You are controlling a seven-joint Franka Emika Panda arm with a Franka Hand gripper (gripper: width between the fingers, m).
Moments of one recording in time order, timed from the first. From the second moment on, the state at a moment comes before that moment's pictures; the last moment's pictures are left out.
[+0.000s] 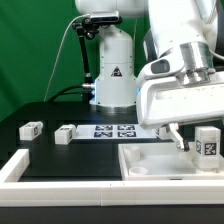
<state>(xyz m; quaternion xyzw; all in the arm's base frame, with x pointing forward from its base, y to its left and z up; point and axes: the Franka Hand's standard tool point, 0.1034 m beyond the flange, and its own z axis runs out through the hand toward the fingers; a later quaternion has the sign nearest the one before) 0.609 0.118 0.074 -0.96 -0.08 -0.26 0.05</state>
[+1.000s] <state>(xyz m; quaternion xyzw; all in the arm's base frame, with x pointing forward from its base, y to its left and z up) 0.607 0.130 0.076 -0.99 -0.11 0.03 0.10</state>
